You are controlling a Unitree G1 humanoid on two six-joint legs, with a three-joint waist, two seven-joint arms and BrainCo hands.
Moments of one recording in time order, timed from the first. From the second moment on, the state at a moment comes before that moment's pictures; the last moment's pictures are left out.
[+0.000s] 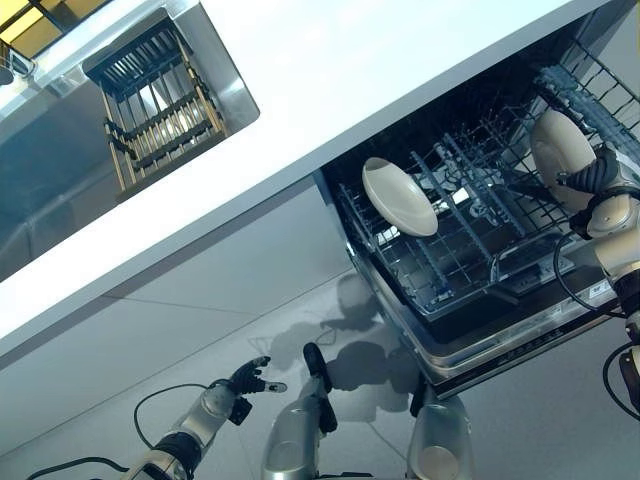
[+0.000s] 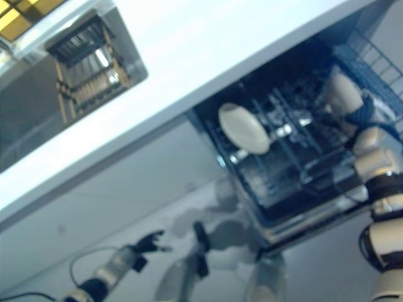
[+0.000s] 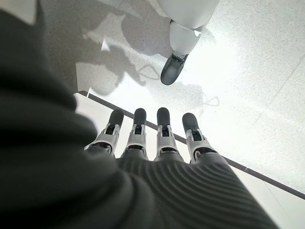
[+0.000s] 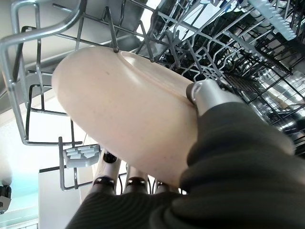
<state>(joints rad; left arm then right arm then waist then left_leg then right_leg) -0.20 0.37 -0.50 0.89 0.01 -0.05 -0.08 -0.89 -0.96 0.39 0.80 -0.15 0.24 -0.16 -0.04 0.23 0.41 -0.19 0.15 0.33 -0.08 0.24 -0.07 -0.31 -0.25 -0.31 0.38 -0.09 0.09</state>
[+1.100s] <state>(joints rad) -0.20 0.37 -0.50 0.89 0.01 -0.05 -0.08 -0.87 -0.97 0.39 0.82 -0.15 0.23 -0.10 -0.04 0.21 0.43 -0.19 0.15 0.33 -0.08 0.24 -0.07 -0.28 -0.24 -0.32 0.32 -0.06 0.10</state>
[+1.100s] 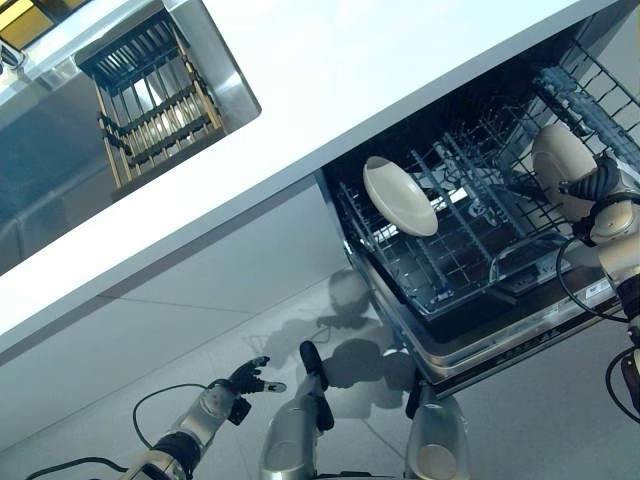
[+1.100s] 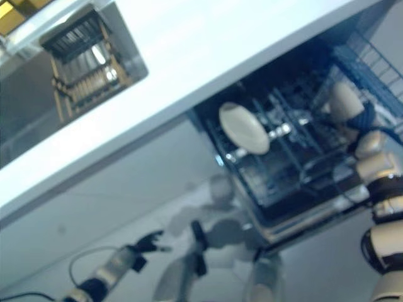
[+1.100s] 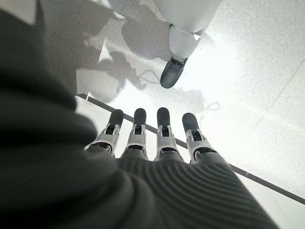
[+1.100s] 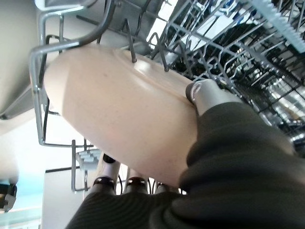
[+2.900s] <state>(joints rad) -0.19 0.37 -0.49 0.88 0.00 -0.05 -0.08 -0.92 -0.99 0.36 0.74 -0.12 0.24 -0.25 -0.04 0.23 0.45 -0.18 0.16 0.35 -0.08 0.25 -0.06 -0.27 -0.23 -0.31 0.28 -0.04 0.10</state>
